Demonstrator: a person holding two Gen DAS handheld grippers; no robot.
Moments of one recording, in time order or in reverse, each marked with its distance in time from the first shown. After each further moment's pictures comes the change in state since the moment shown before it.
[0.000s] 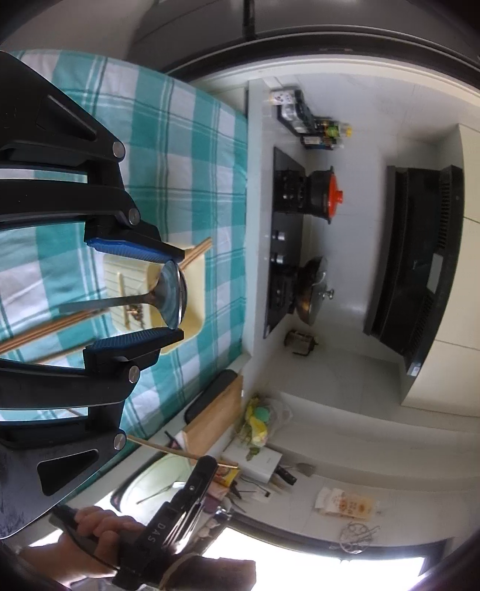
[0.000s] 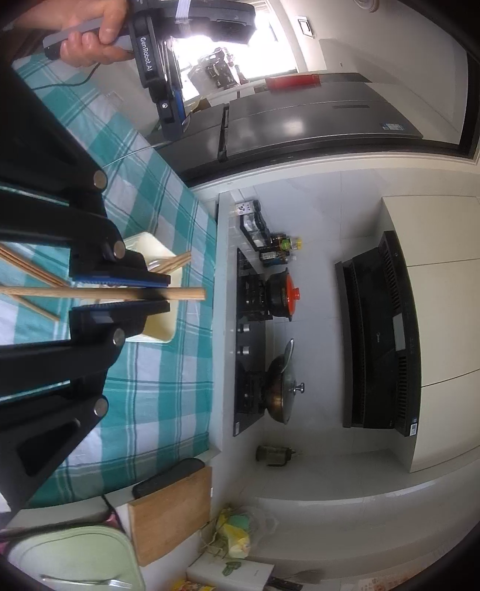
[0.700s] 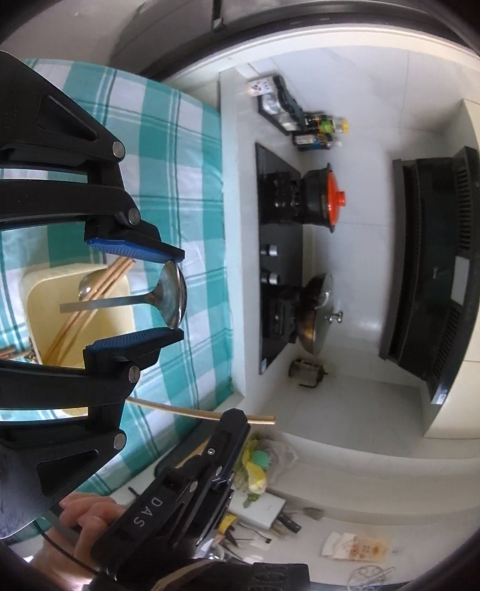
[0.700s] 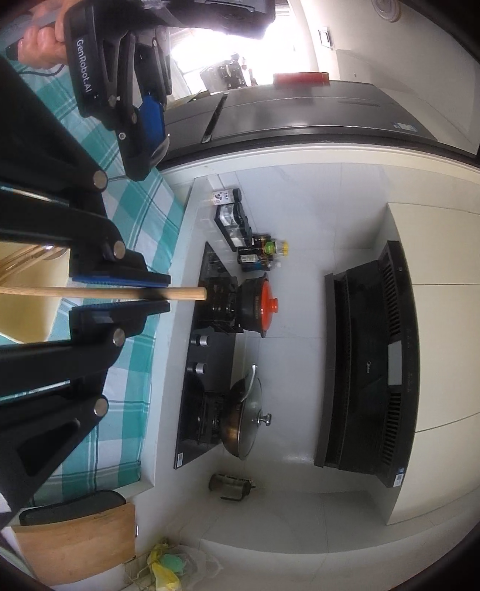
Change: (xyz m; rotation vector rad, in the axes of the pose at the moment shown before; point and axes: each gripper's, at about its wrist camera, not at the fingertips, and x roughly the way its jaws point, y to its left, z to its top) left arm 0.148 0.022 0.056 0.035 0.075 0.099; right arm 0.172 -0.006 0.082 -0.106 -0.030 0.032
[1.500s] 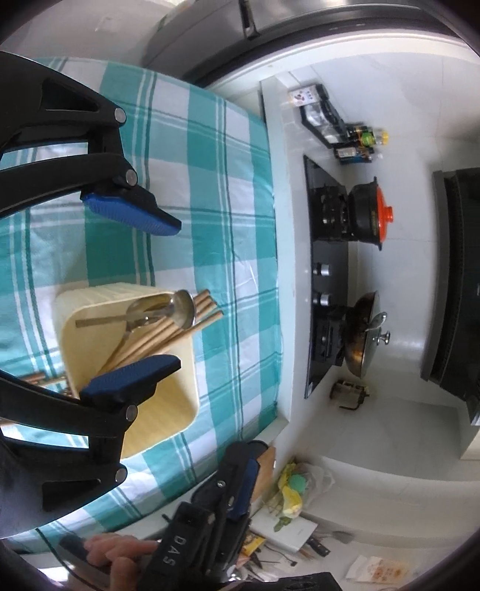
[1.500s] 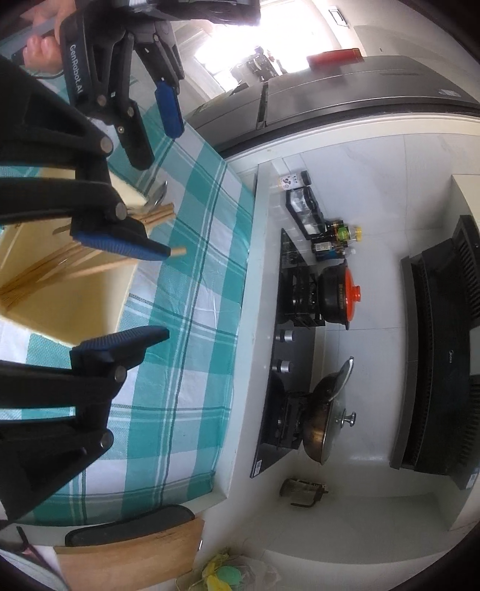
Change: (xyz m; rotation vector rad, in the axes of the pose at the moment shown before) left arm 0.012 0.010 -0.039 0.004 0.135 0.072; right arm 0.039 -0.019 -0.047 0.064 0.265 -0.008
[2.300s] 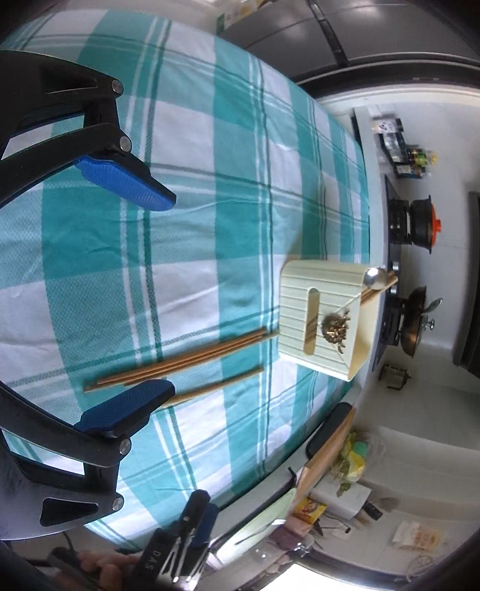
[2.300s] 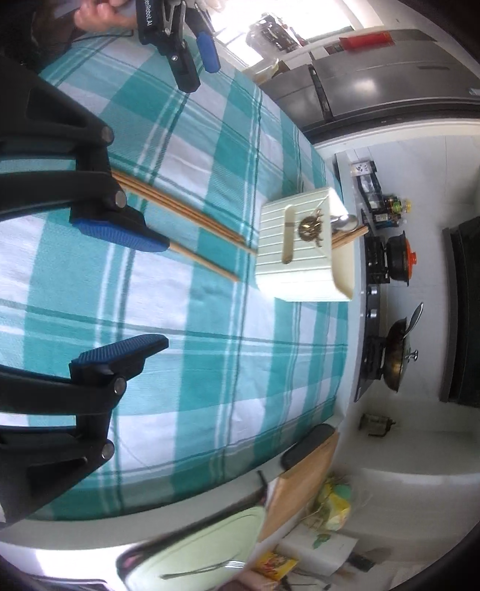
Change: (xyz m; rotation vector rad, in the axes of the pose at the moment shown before) left arm -0.112 -0.047 -0.240 -0.065 0.101 -0.020; right arm -0.177 0.027 -0.264 0.106 0.176 -0.167
